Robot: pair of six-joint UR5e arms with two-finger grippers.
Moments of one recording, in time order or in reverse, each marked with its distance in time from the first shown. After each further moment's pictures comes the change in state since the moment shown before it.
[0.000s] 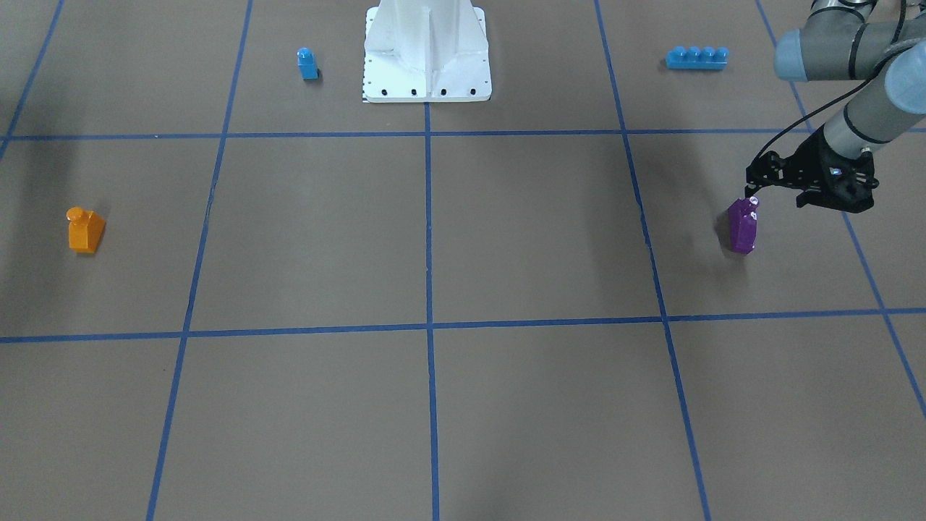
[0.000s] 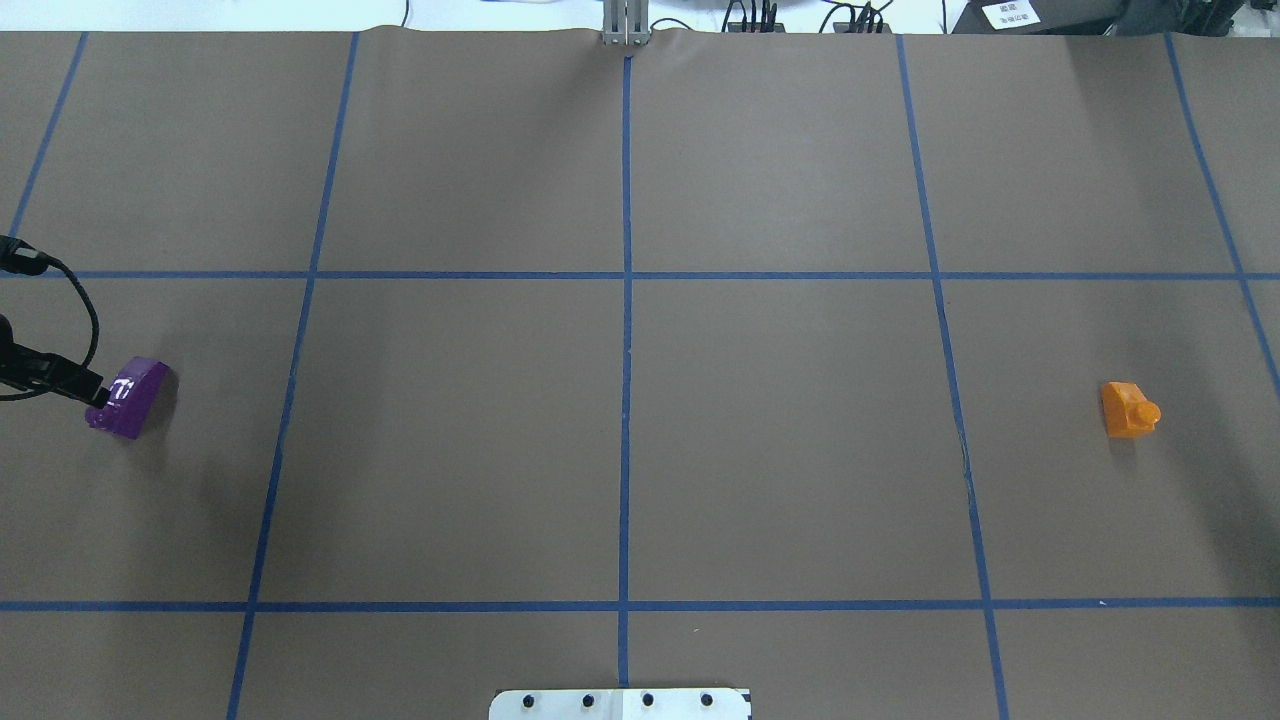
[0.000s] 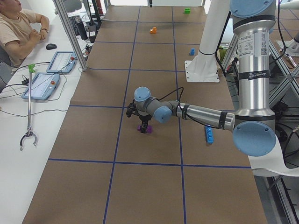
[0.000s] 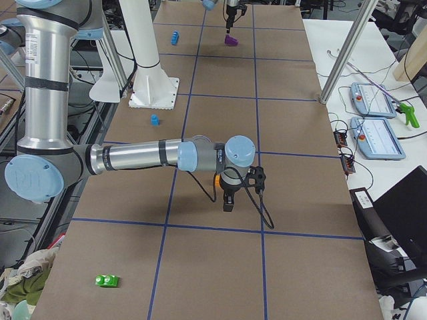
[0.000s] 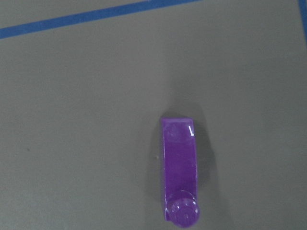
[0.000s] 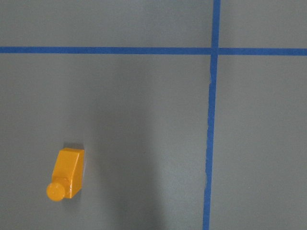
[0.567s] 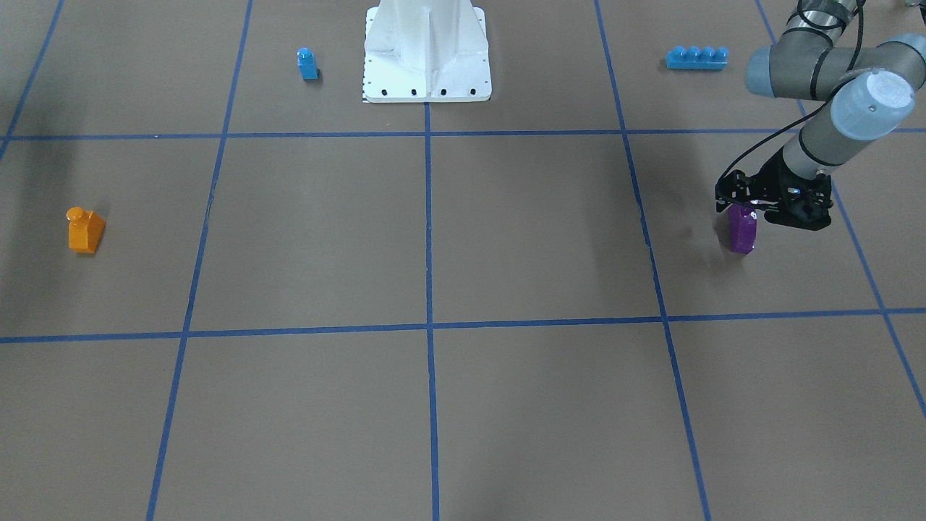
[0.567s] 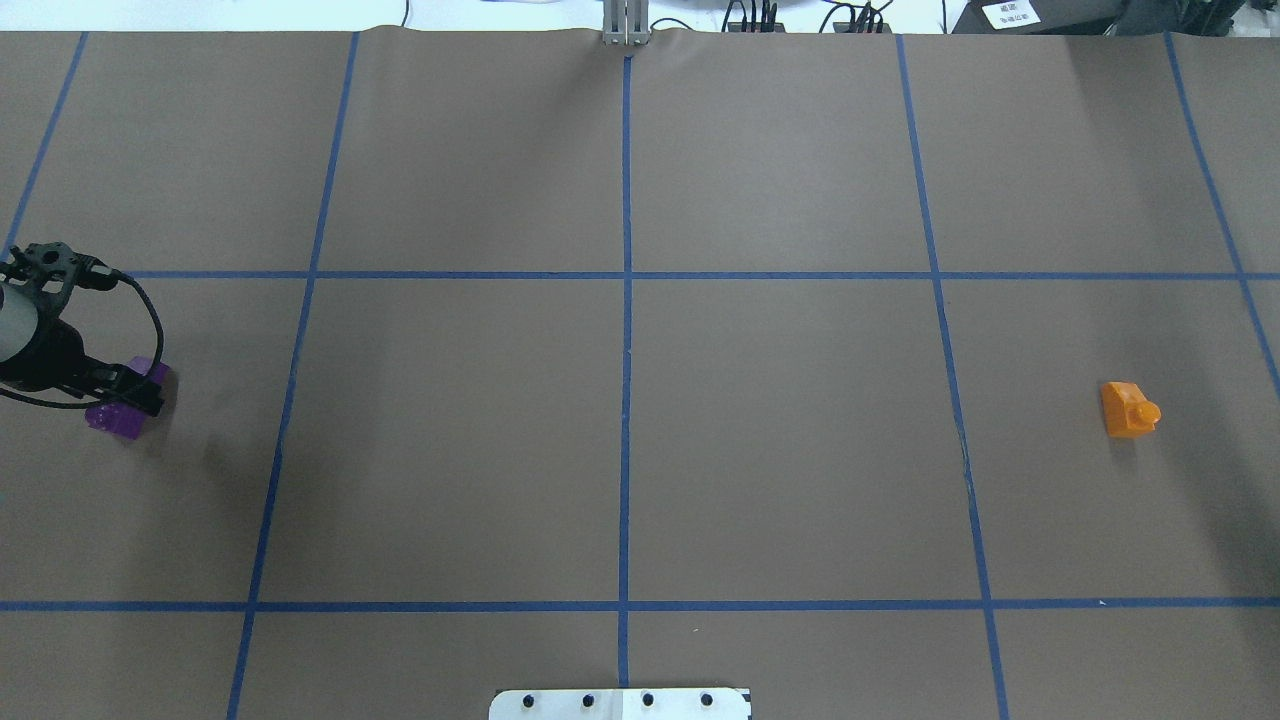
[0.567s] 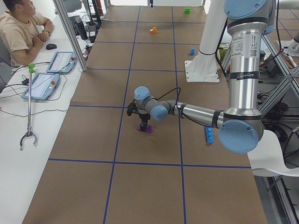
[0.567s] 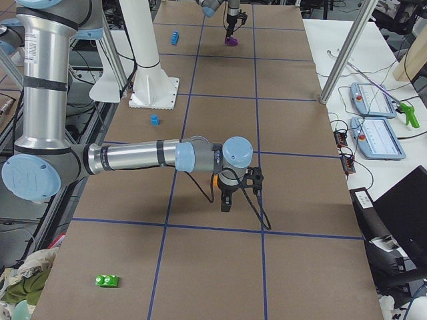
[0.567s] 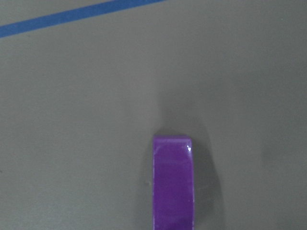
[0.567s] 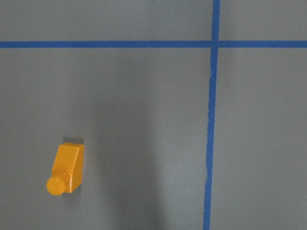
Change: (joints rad) left arm 0.077 -0.057 0.061 -0.018 0.033 -0.055; right arm 0.000 -0.018 0.009 0.000 0.005 -0.001
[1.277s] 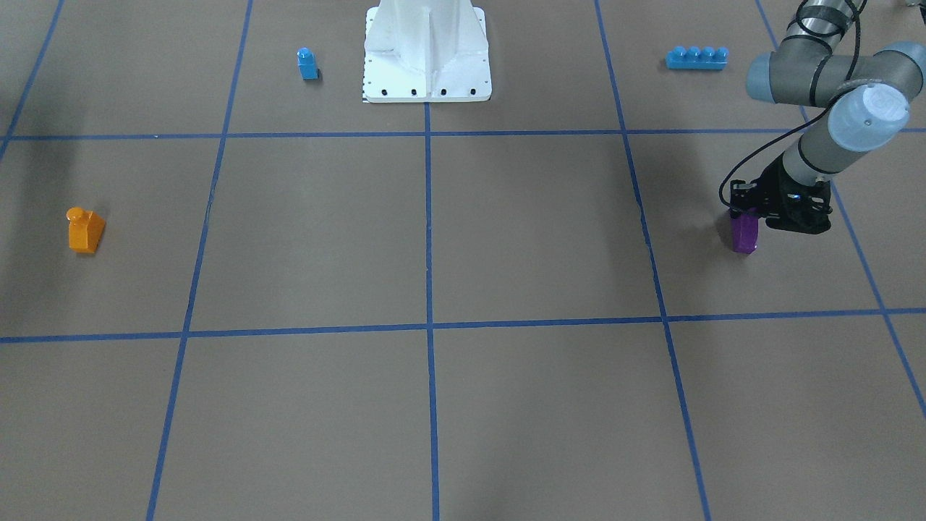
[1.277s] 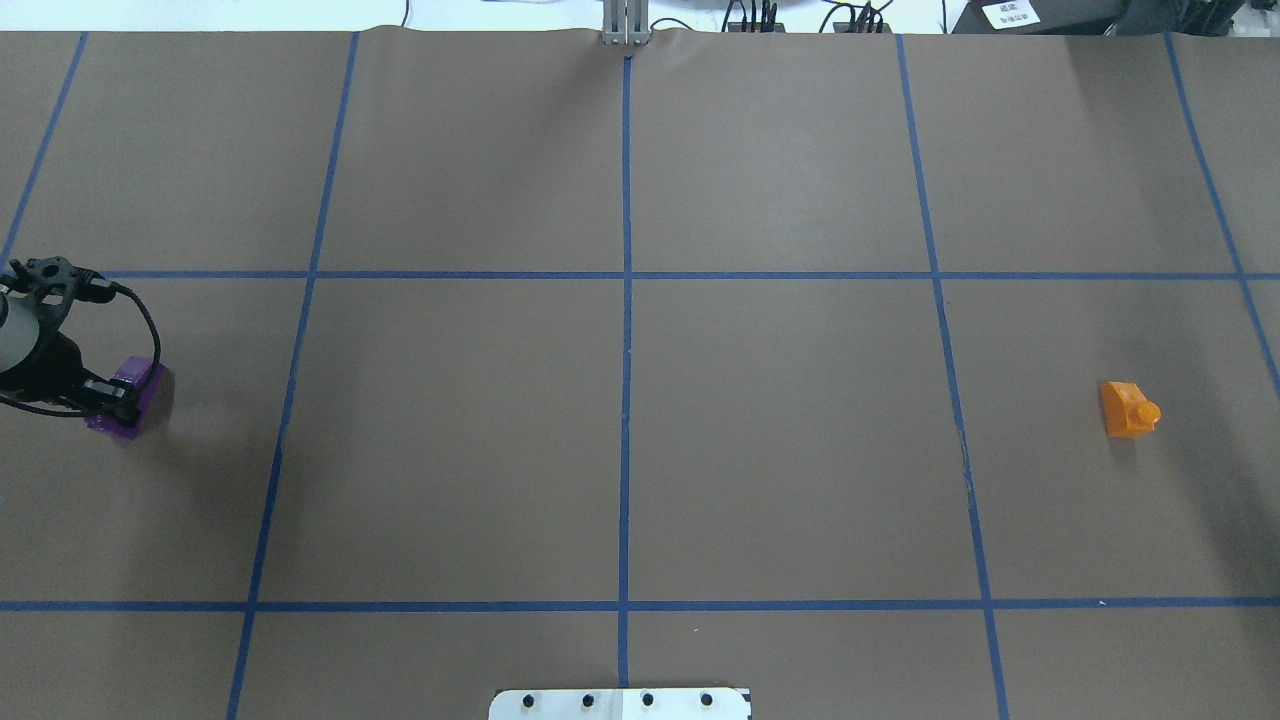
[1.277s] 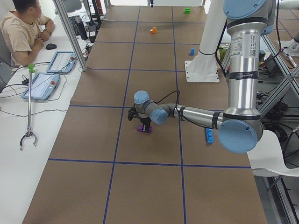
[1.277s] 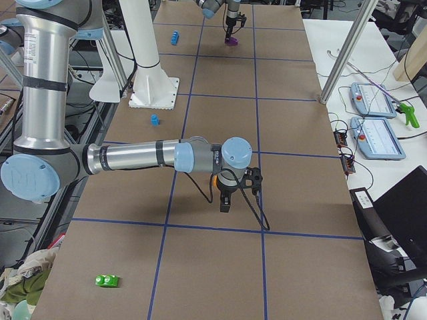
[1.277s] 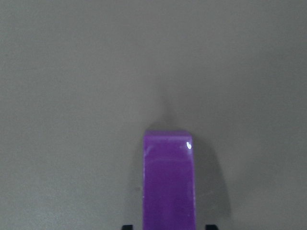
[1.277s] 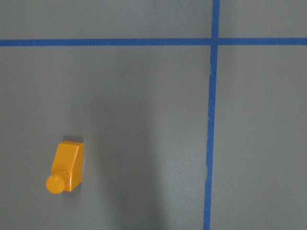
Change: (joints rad) left arm 0.005 0.002 0.034 0.007 -0.017 -0.017; right arm 0.000 -0.003 0.001 0.000 0.002 0.000
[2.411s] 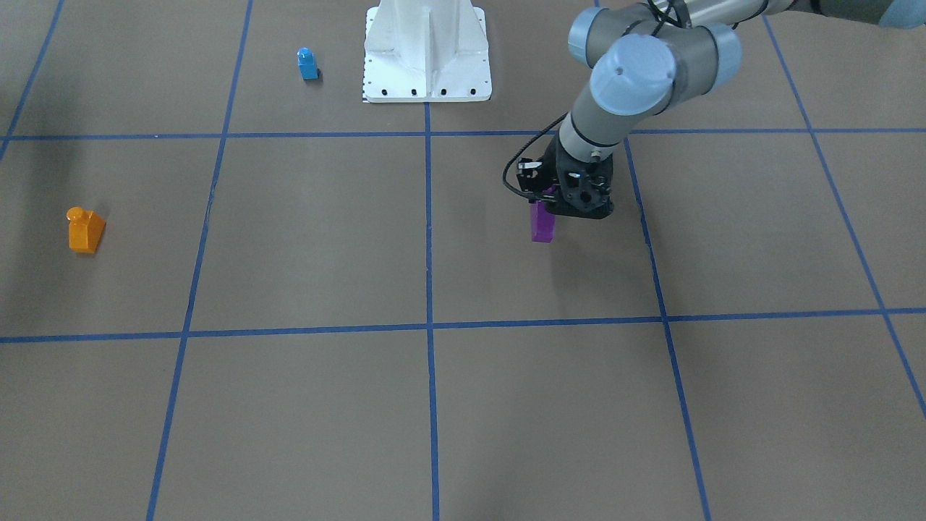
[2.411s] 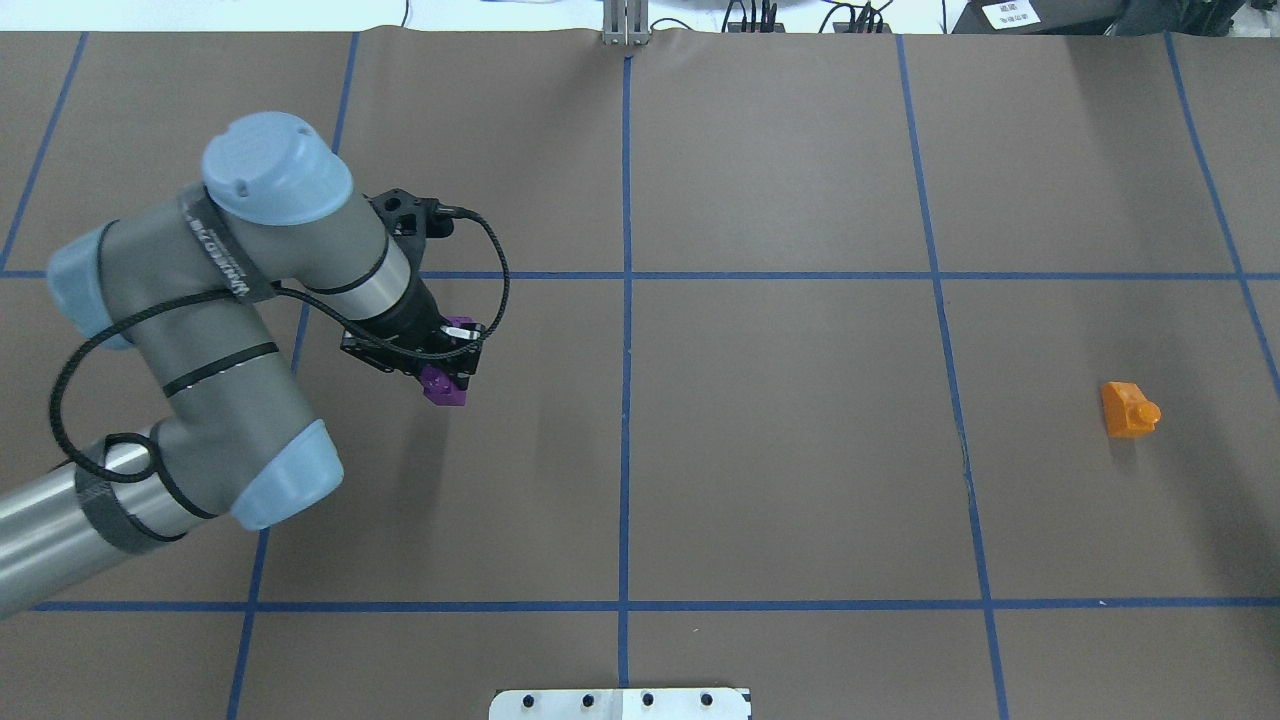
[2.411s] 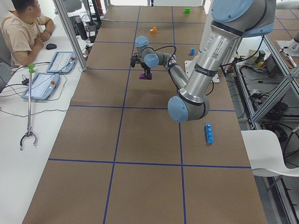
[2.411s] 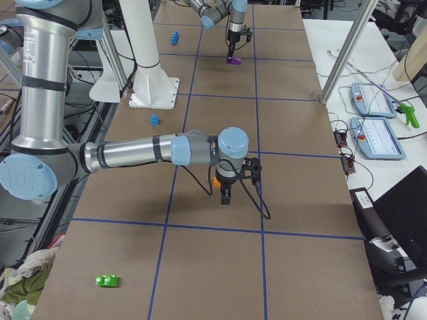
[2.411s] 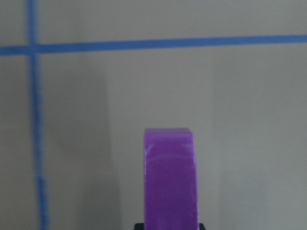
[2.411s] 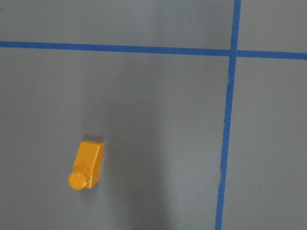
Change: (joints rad) left arm 0.250 -0.636 -0.073 0.445 0.061 -0.427; right arm -0.010 -0.015 0.065 0.011 0.005 0.002
